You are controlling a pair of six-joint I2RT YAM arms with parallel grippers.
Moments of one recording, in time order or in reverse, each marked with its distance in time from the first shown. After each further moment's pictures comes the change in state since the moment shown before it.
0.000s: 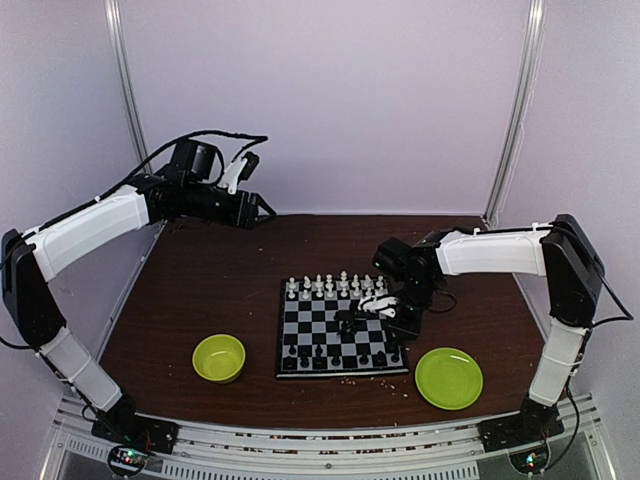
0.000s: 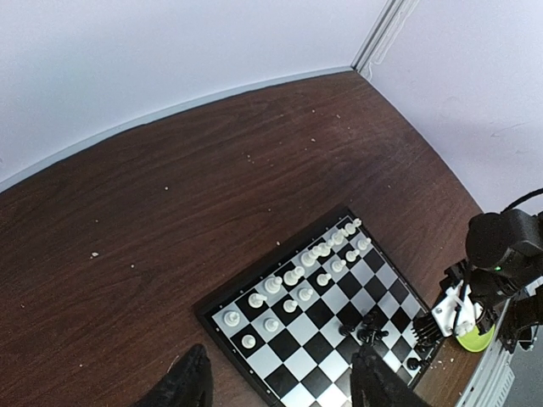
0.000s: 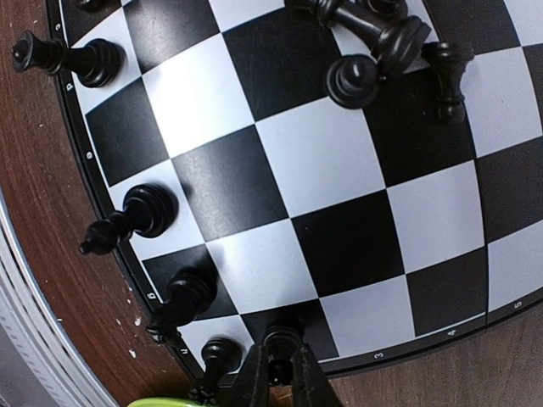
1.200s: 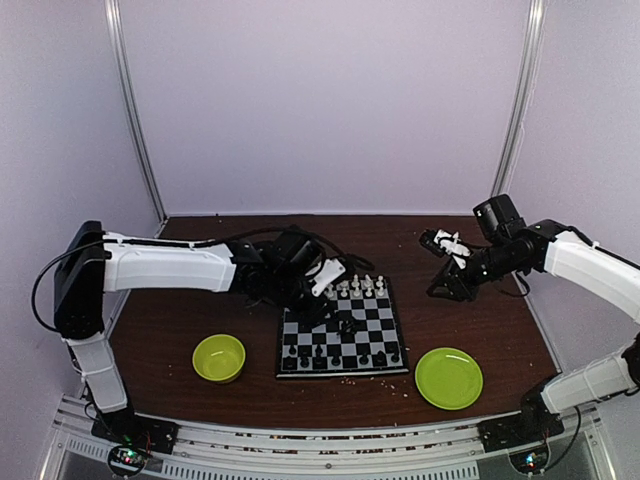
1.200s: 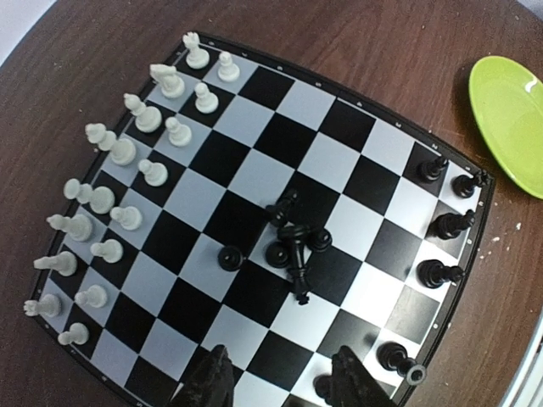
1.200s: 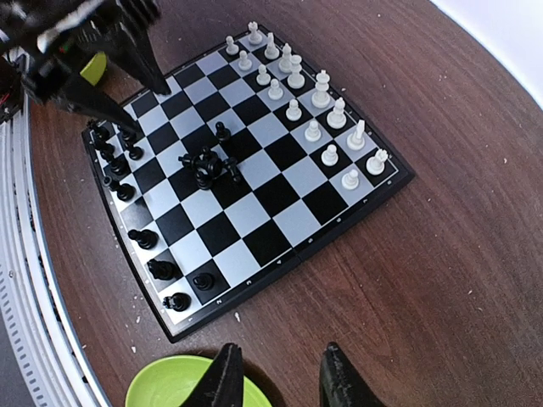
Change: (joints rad) left arm -0.466 0.265 -0.104 0.052 -0.264 0.195; right arm -0.344 -0.587 -0.267 0.212 -0.212 0.038
